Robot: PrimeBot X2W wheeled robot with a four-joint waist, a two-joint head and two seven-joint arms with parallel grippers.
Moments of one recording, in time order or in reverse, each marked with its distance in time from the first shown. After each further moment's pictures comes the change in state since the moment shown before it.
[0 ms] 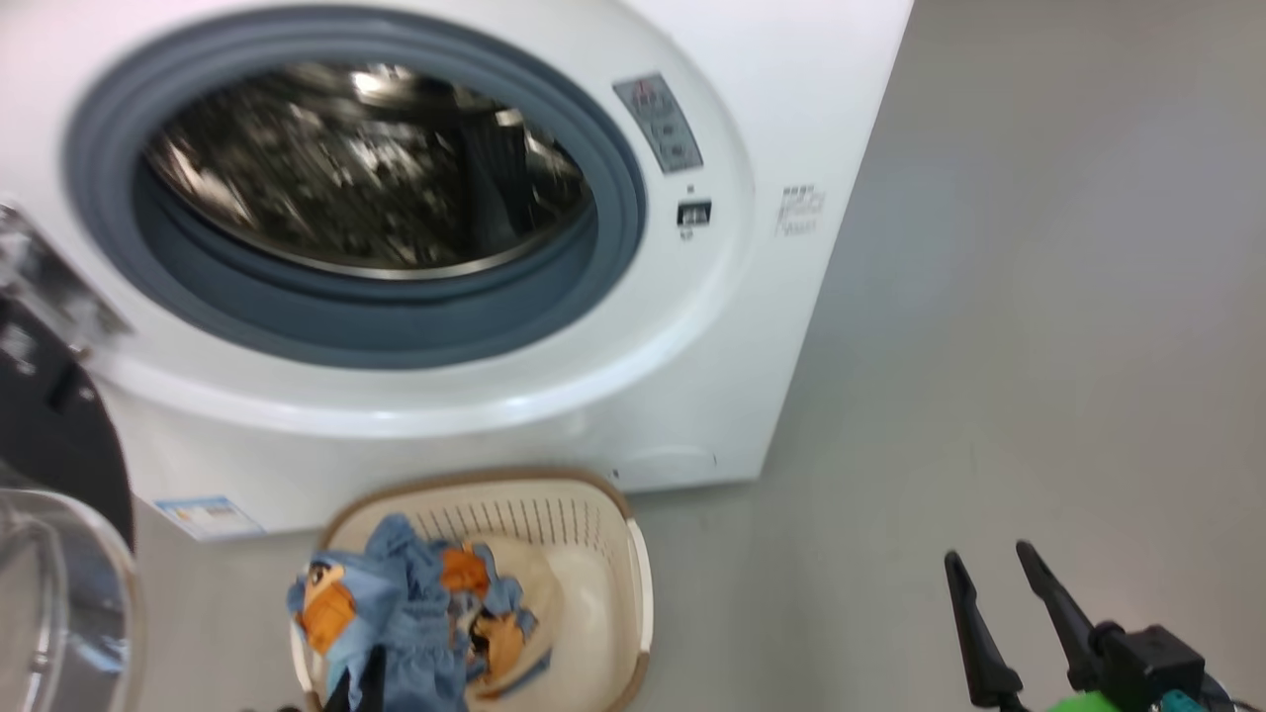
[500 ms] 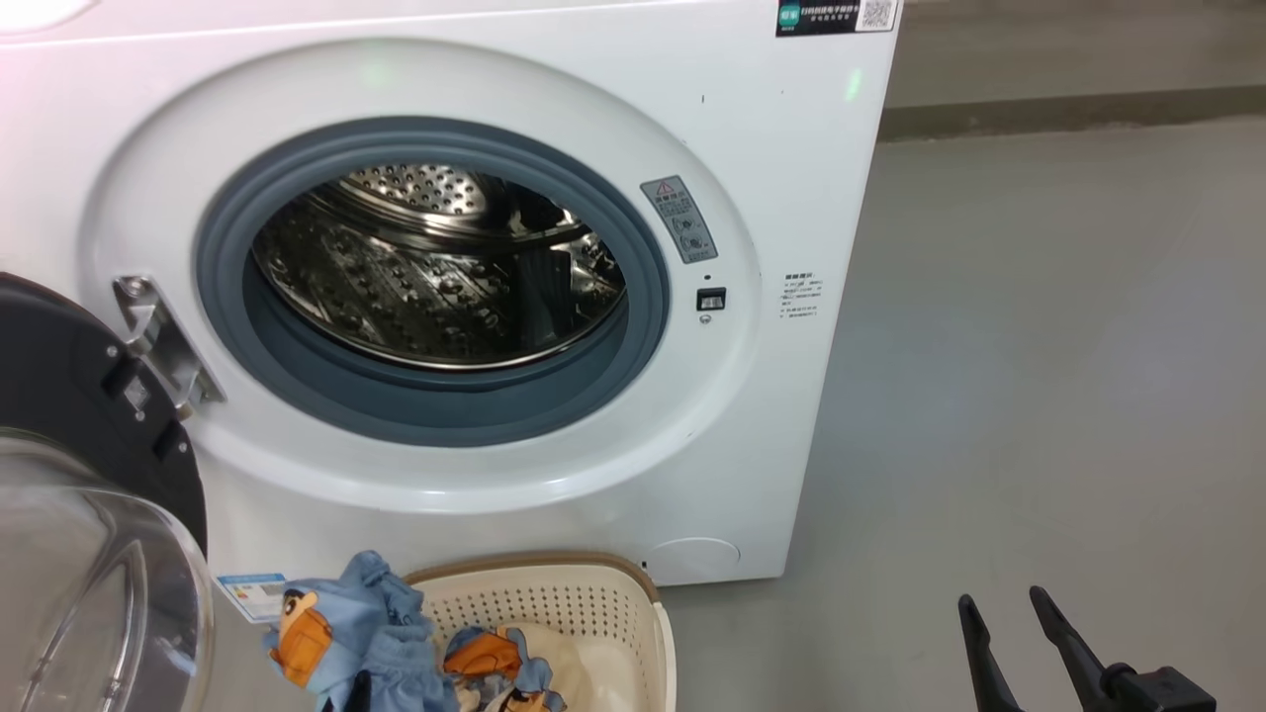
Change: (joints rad) left arm 0.142 -0.003 0.031 -0.185 0.017 0.007 0.000; right arm 0.064 0.001 -0.012 -0.002 0.000 0.000 0.000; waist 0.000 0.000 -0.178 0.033
